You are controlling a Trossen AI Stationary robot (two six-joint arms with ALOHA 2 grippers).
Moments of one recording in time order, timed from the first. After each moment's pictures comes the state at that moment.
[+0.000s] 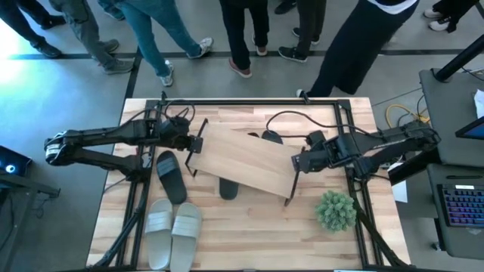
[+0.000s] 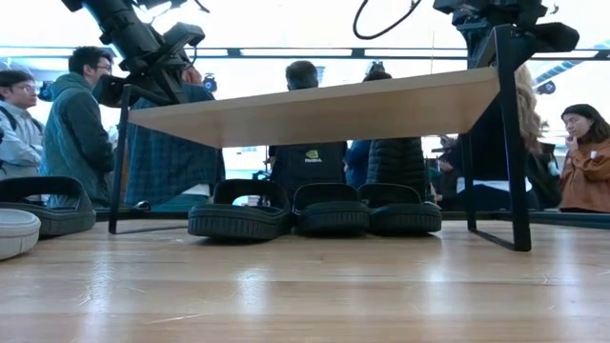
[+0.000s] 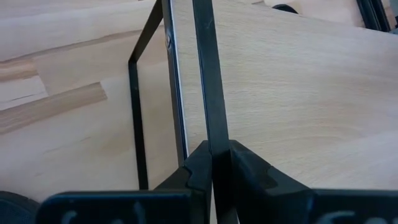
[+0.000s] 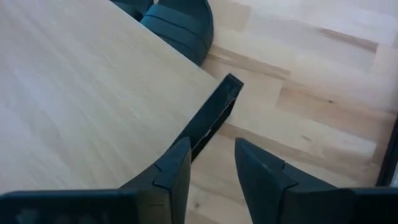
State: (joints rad) left arm 0.21 0.98 0.85 -0.75 -0.13 -0.97; right arm 0.19 1.28 1.19 -1.26 0.41 1.39
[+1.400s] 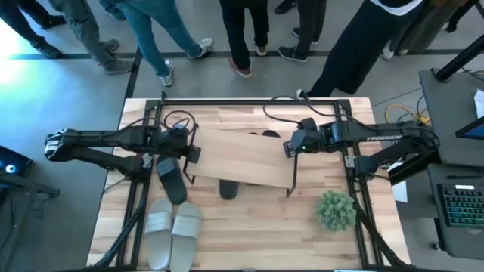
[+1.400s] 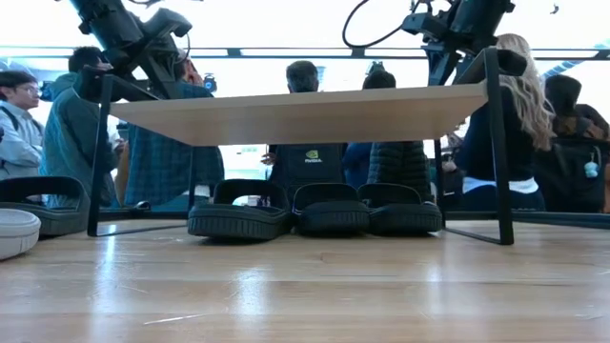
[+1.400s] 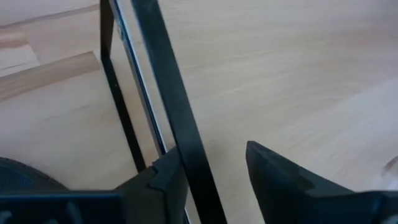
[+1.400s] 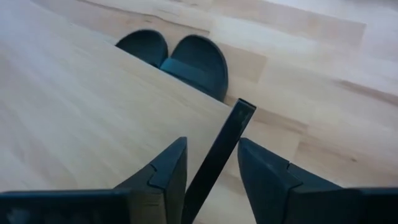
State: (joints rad) left arm 0.07 0.95 0.84 -0.81 -0.18 -1.06; right arm -0.01 1.28 1.15 -1.04 0.40 1.12
